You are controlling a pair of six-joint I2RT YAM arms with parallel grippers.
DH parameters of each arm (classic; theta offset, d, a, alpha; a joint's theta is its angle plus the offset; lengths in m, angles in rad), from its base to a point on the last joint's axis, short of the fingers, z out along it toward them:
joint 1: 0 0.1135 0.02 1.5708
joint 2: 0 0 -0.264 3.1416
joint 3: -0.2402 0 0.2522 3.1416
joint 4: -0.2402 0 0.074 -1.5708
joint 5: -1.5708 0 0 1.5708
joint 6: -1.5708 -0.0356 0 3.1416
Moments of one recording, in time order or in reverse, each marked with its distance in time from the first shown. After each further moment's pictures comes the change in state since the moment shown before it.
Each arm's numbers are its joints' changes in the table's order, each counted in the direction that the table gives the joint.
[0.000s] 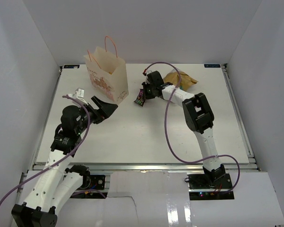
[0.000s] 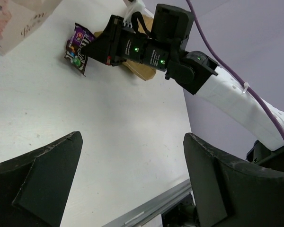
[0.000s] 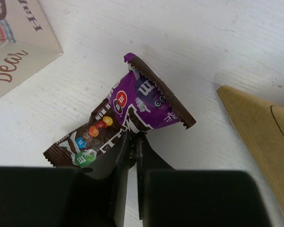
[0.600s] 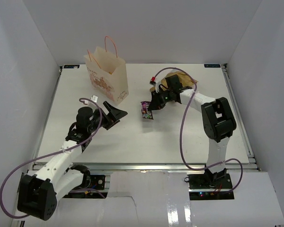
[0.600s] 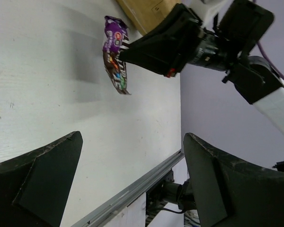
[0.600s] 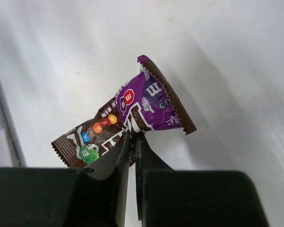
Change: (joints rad) left arm -0.029 -0.190 0.223 0.290 -0.137 0.183; right arm -0.119 0.297 0.372 -0.010 0.642 0.315
